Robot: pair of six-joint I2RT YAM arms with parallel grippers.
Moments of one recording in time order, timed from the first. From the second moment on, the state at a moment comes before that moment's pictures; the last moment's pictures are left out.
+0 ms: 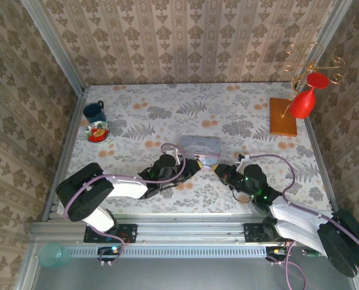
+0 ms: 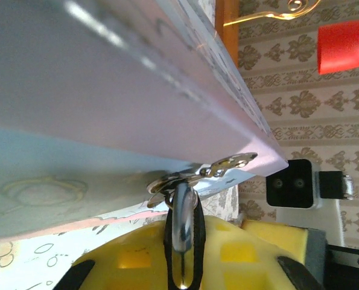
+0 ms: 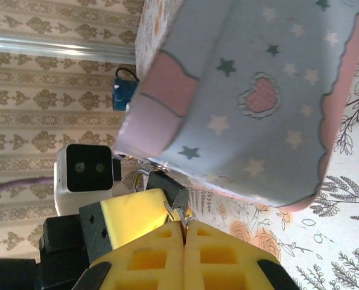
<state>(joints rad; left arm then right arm) -0.98 1.56 0.51 0.72 0.15 -1.30 0.56 0.95 0.12 0.54 -0.21 1.35</state>
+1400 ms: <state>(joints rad) -1.00 1.58 0.51 0.87 0.11 -1.38 0.56 0.88 0.12 0.57 -0.22 1.45</state>
